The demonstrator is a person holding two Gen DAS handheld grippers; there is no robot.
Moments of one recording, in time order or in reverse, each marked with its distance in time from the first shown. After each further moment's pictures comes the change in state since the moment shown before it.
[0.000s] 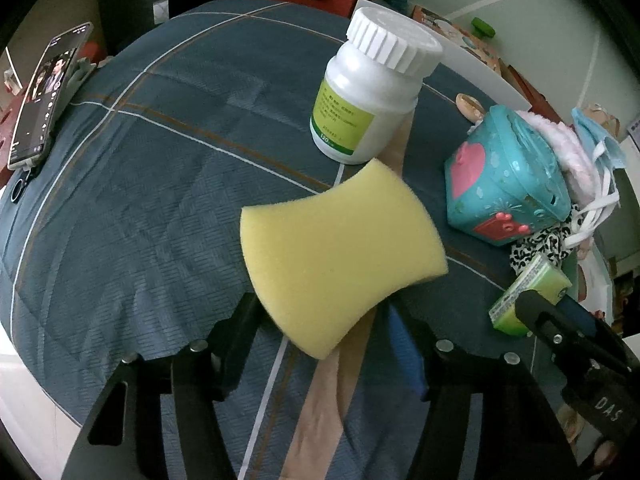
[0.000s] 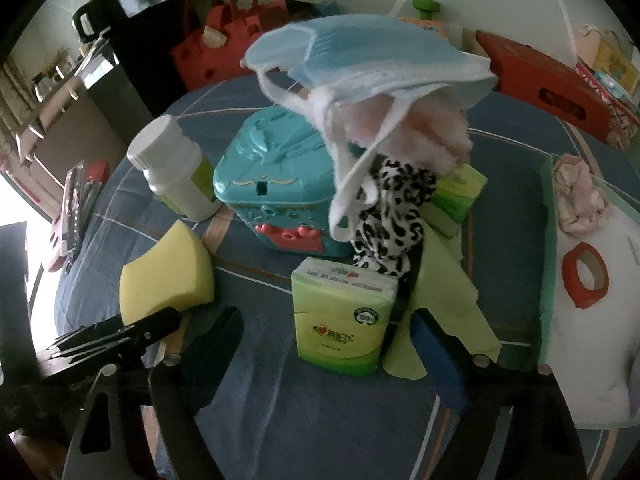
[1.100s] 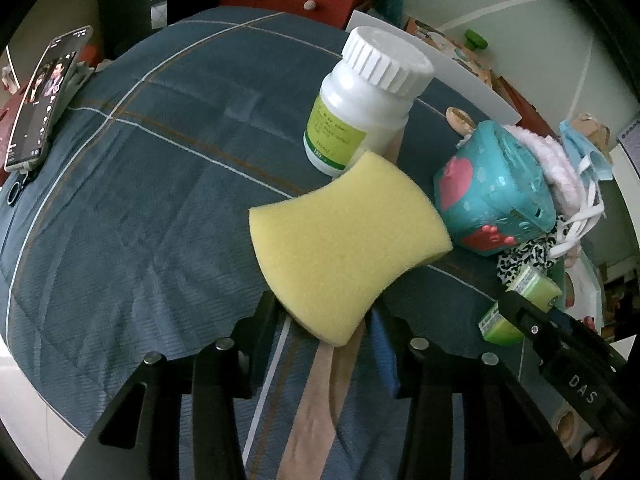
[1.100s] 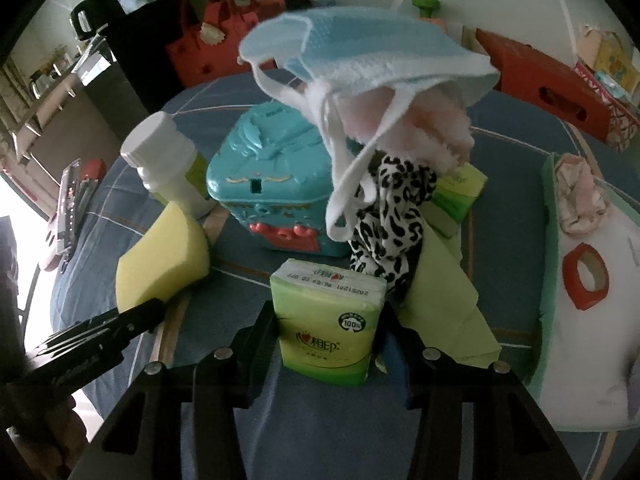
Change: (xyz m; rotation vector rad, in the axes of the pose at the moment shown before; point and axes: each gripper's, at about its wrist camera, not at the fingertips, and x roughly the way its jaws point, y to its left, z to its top) left arm -0.014 0.009 -0.001 -0.004 -0.041 -0.043; right arm 0.003 -0.003 0.002 0.000 0.000 -0.010
